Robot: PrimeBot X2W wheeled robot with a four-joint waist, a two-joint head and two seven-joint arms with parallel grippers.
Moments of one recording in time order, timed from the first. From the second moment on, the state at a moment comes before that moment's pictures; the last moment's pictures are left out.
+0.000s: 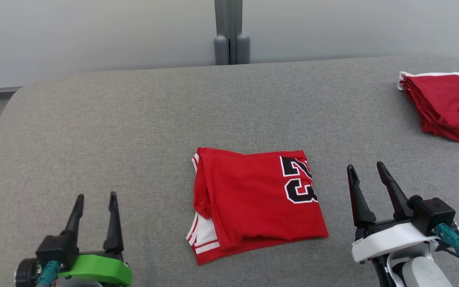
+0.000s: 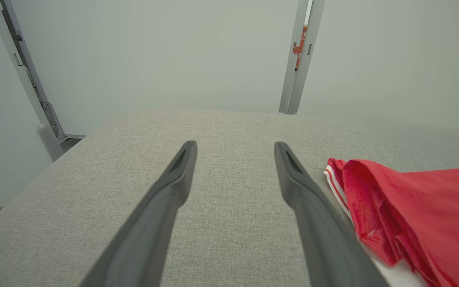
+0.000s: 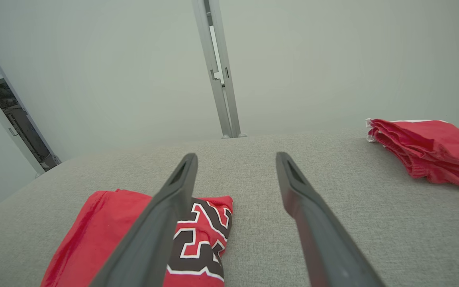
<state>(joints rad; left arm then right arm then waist) -0.02 0.05 0.04 0.23 -0.17 -0.13 -0.26 -0.05 -0.10 0.10 0.14 0.27 0.13 -0.26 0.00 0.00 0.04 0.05</state>
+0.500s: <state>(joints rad) -0.03 0.05 -0.35 0.35 -0.20 -0.13 -0.26 -0.08 -0.08 0.11 0.15 0.26 0.13 -0.26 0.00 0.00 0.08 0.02</state>
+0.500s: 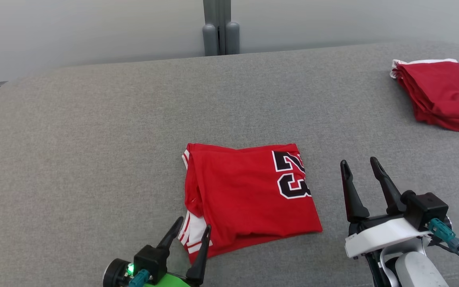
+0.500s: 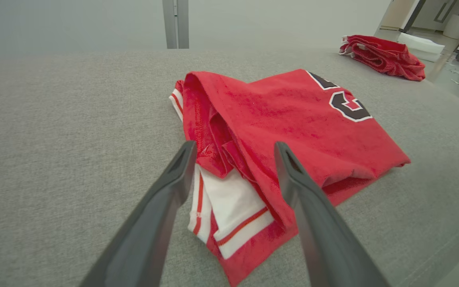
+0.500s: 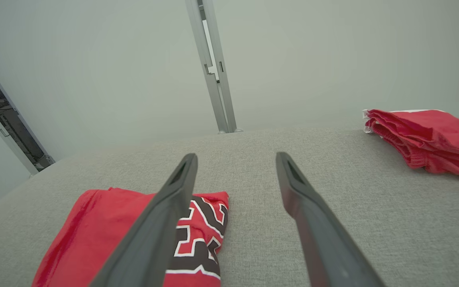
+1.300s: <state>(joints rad) -0.09 0.05 -0.48 0.52 -0.30 -0.13 -0.26 -0.09 -0.07 0.09 0.15 0.25 0.13 -0.26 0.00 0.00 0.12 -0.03</state>
